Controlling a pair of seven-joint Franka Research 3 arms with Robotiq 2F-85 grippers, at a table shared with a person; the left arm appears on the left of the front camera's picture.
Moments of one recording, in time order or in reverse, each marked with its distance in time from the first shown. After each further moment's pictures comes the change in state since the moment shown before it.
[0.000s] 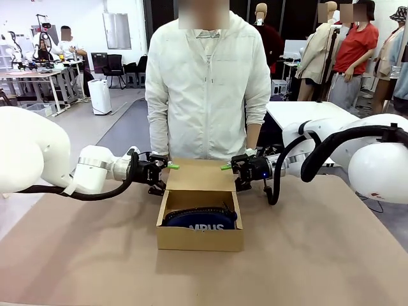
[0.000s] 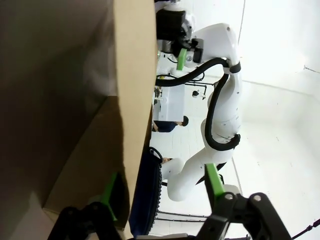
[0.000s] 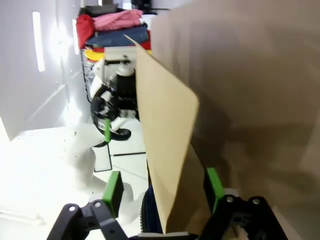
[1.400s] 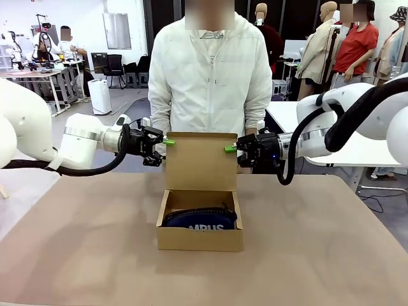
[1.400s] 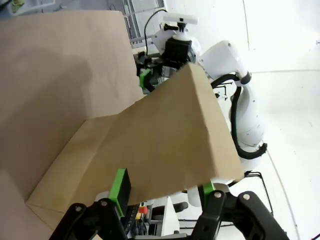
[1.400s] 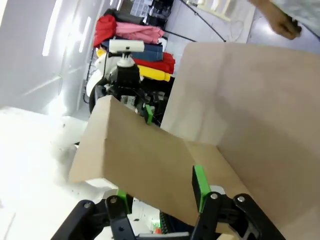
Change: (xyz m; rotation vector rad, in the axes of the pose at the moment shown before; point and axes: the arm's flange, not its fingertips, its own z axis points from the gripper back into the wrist) left arm -0.025 -0.113 0.018 0.103 -0.080 -0.274; right arm -0.057 0.106 0.020 -0.030 -0.107 0.299
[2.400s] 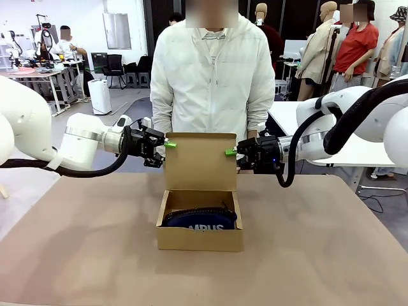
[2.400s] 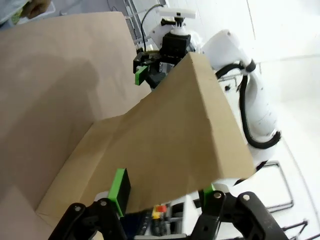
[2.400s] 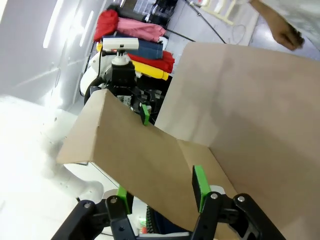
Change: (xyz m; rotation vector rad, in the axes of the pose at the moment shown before) left arm -0.004 0.001 -0.012 0.041 0.022 -0.133; right arm 0.000 -0.015 -0.005 0.000 0.008 0.091
